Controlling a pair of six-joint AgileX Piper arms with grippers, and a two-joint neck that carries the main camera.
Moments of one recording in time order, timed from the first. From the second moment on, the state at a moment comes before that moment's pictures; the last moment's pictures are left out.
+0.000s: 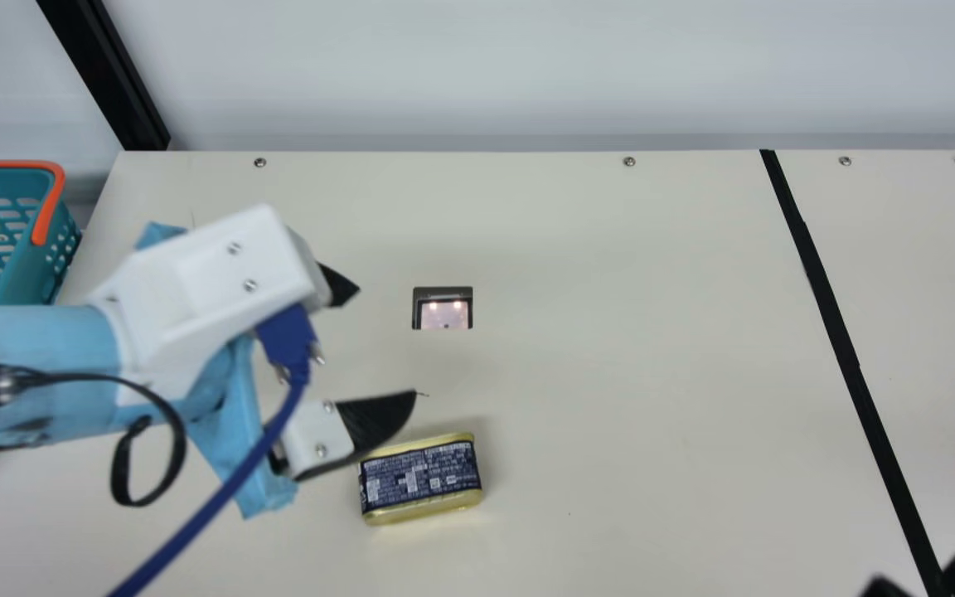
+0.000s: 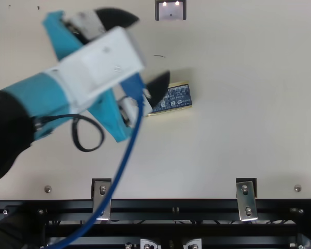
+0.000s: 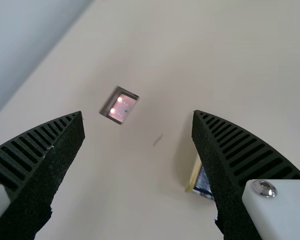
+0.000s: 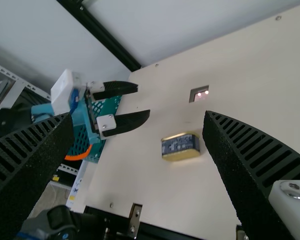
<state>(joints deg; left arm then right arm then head) -26.6 73.5 -52.1 -32.9 32.2 55.1 21.4 25.3 -62.7 13.1 64.4 32.1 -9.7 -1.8</state>
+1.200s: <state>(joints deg) -16.8 60.6 -40.2 -15.8 11.3 33.7 16.4 53.1 -66.4 2.2 48.4 26.3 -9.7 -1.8</state>
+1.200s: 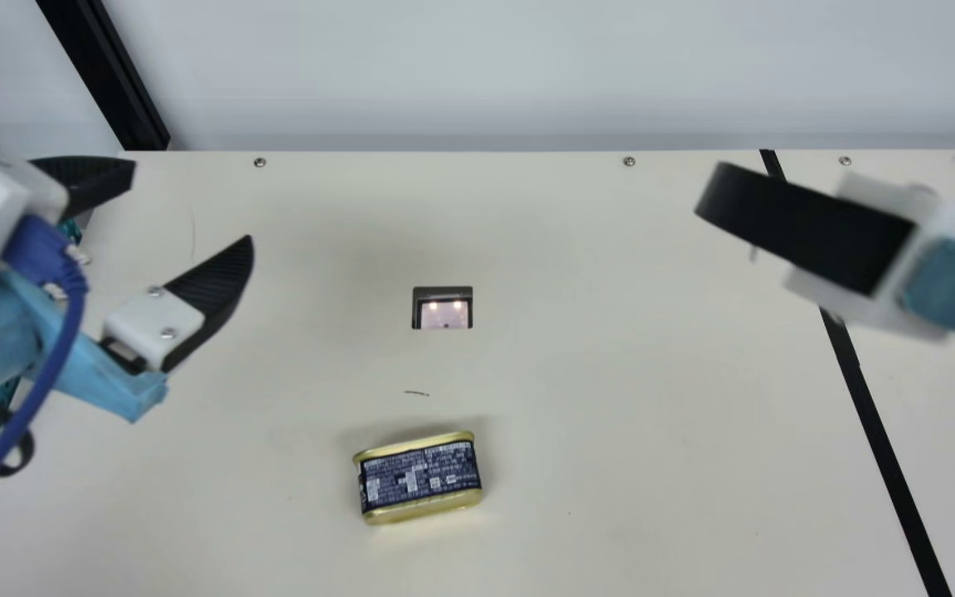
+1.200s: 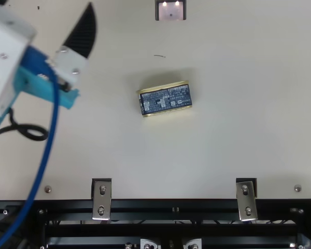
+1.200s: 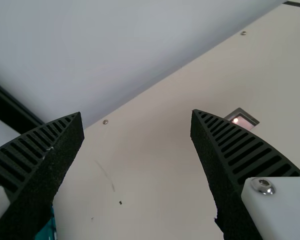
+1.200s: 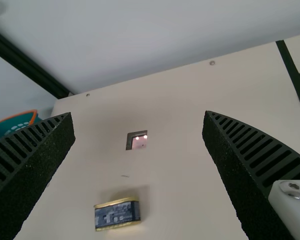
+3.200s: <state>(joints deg) -10.9 38.6 -24.1 2.1 14.4 -1.1 33.0 82.9 -76.3 15.4 57.8 -60.1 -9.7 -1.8</state>
